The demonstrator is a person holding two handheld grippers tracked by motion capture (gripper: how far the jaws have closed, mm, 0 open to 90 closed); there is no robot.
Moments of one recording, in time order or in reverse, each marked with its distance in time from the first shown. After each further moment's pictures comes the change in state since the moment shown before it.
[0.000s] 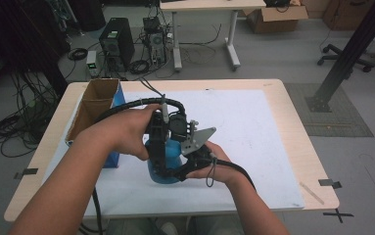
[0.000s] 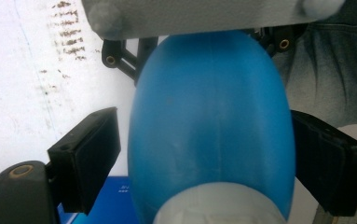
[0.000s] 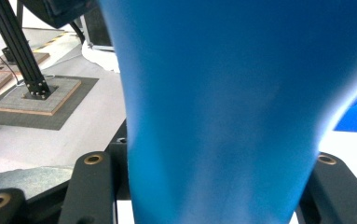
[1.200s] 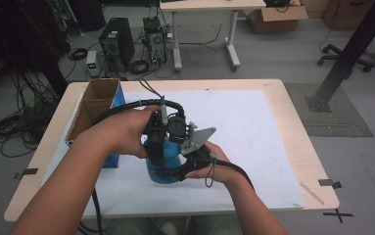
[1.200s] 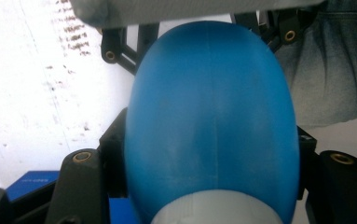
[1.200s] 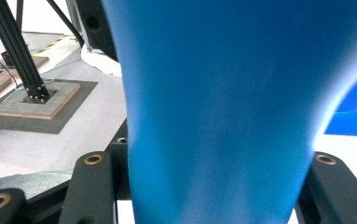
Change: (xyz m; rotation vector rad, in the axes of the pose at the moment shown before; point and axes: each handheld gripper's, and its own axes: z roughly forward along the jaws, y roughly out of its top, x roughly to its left) left arm -0.004 -0.001 0.000 0.026 0.026 0.019; right arm 0.001 0.002 0.001 -0.012 -0.006 0.007
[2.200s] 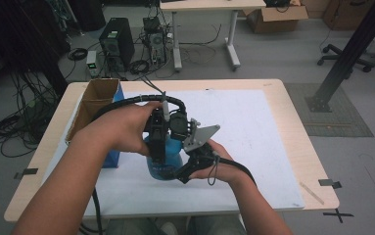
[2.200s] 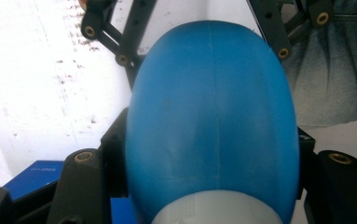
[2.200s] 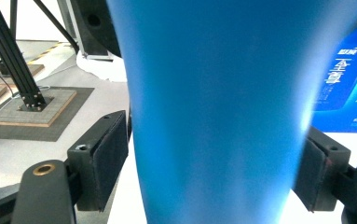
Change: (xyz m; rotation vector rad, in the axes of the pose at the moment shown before) left arm -0.001 0.003 -0.011 0.011 0.027 -0.023; right arm 0.001 0.005 -0.010 -0.016 -0.023 0.034
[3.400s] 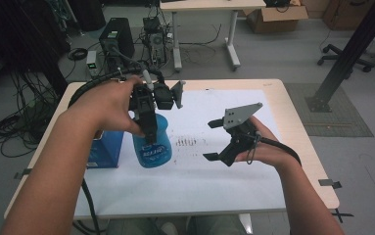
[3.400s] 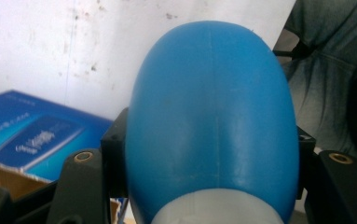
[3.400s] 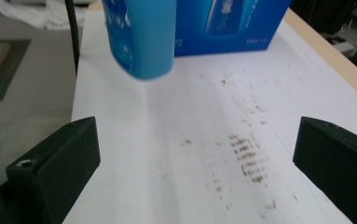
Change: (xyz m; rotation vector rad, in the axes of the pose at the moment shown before) left arm 0.042 -0.035 -0.029 0.010 -0.082 -0.375; right arm -0.020 0.015 -0.109 0.265 -0.230 0.035
